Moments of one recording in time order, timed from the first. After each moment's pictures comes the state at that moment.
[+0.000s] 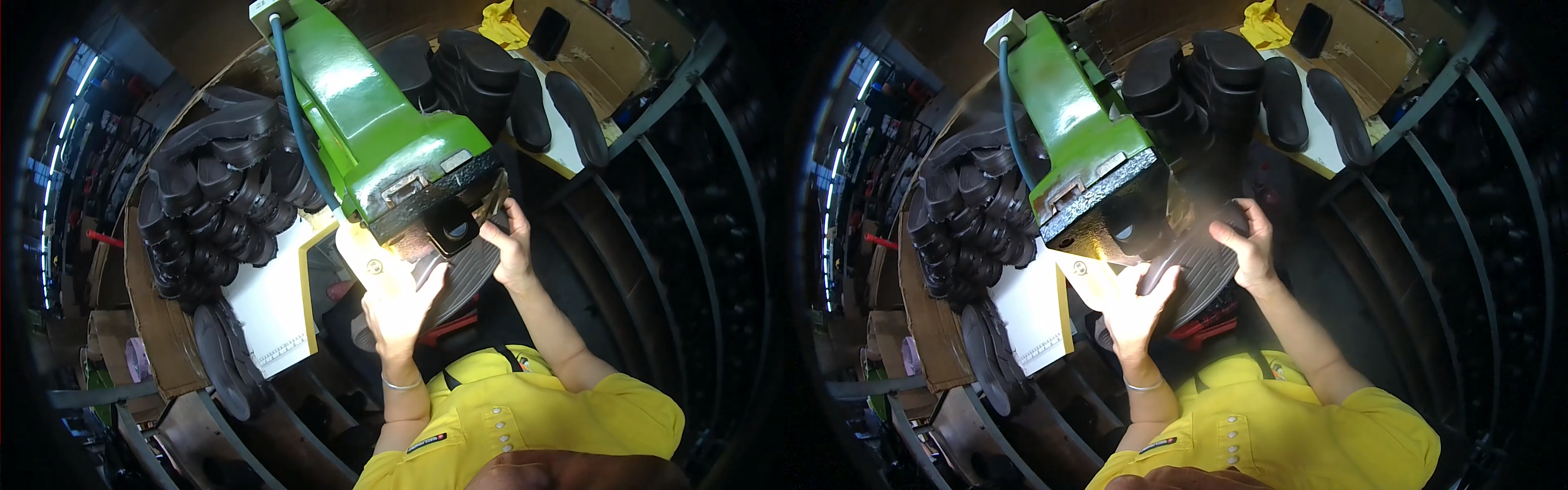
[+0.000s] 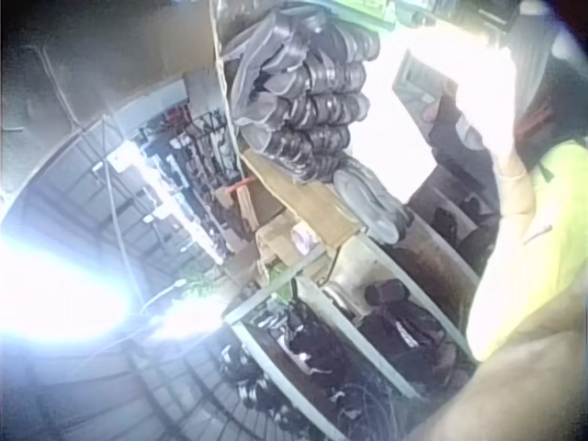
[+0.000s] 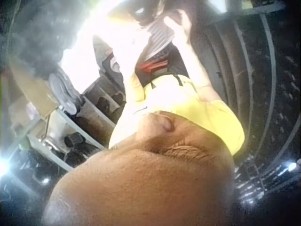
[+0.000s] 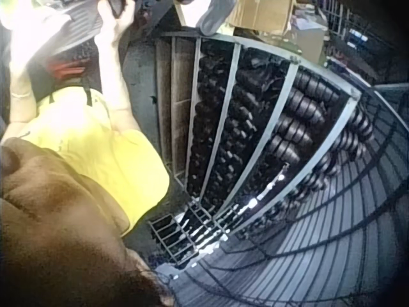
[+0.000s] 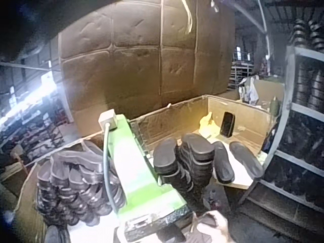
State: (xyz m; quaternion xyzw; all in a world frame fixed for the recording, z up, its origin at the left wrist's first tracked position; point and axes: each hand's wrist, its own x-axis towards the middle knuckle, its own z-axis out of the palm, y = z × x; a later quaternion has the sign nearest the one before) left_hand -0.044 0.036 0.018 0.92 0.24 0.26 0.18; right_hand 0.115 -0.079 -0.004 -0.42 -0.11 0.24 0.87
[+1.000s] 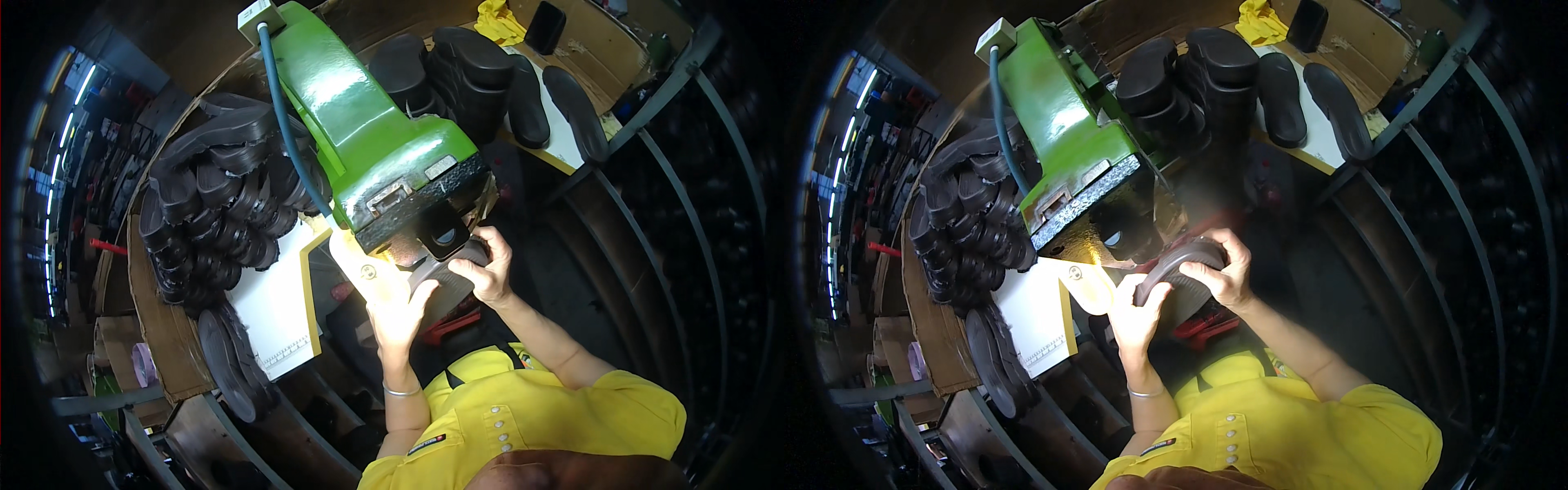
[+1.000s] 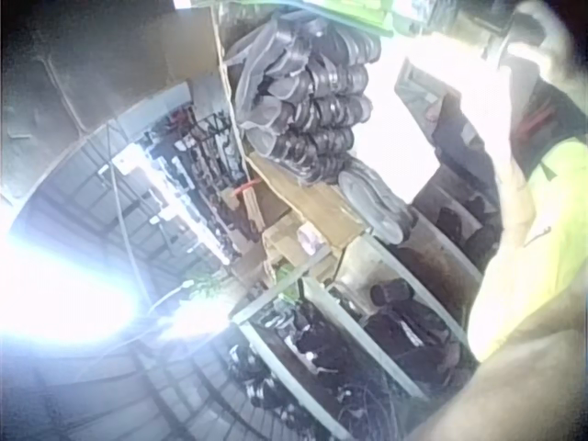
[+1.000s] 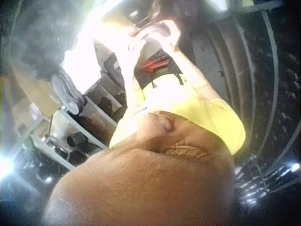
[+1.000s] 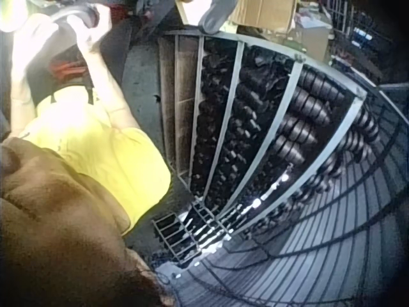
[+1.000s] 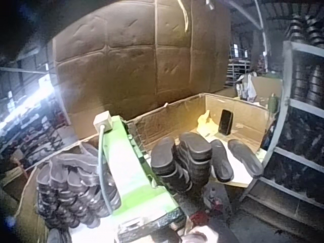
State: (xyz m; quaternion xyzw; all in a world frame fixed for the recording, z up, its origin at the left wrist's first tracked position) left_hand -0.052 0.038 -0.009 0.84 0.27 0.30 0.37; right_hand 0.078 -0.076 -0.025 -0.54 -0.26 0.14 0.79
